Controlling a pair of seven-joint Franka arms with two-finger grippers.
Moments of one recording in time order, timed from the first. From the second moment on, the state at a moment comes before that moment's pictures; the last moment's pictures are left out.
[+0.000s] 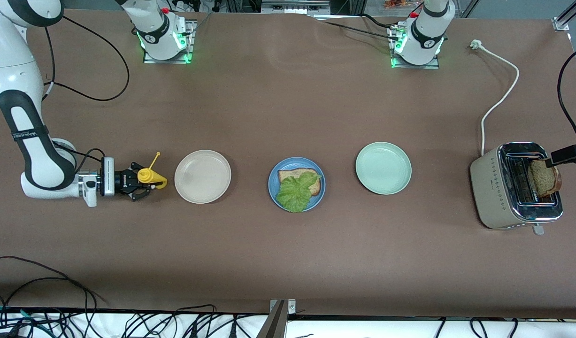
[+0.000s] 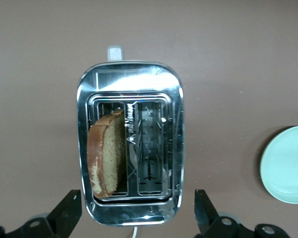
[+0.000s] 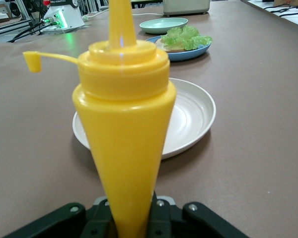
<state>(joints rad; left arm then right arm) 0.09 0.30 0.28 -1.56 -0.10 1.79 0.36 -0.51 0.90 0.35 -1.62 0.68 1.86 -2.30</state>
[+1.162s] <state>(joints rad) 0.16 0.46 0.28 -1.55 -0.10 1.92 0.37 -0.54 0.93 0.37 -1.52 0.65 1.86 -2.34</state>
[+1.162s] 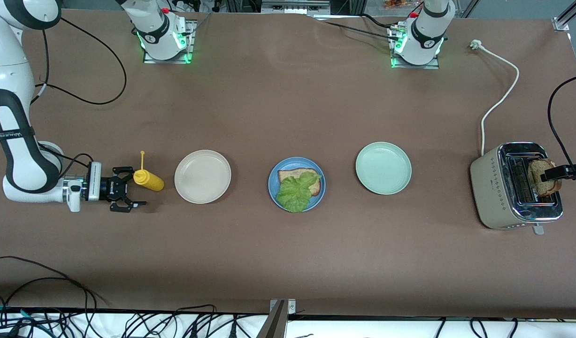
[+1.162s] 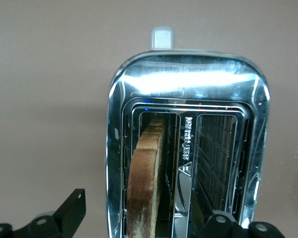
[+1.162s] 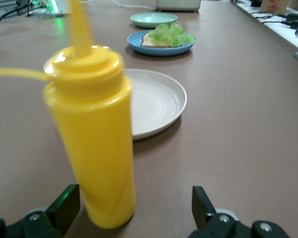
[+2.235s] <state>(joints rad) 0.14 0.47 0.28 -1.54 -0.10 1.90 0.35 -0.54 0.77 0.36 -1.44 0.32 1.85 -1.85</state>
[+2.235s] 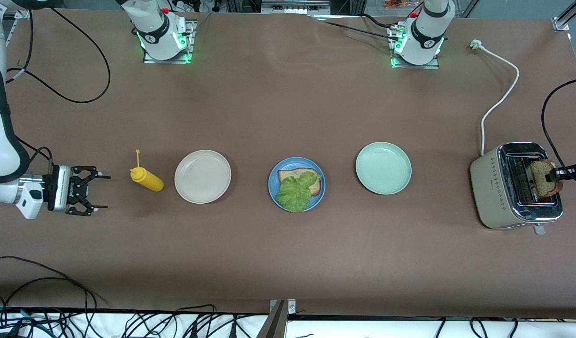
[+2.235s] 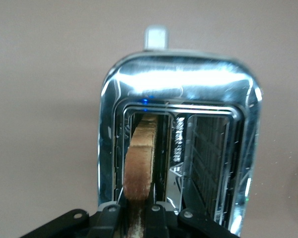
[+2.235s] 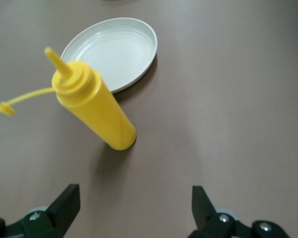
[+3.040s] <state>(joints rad) 0.10 0.32 0.27 -1.50 -0.10 1.81 0.34 -0.44 0.55 0.36 -1.44 0.13 1.76 -0.96</state>
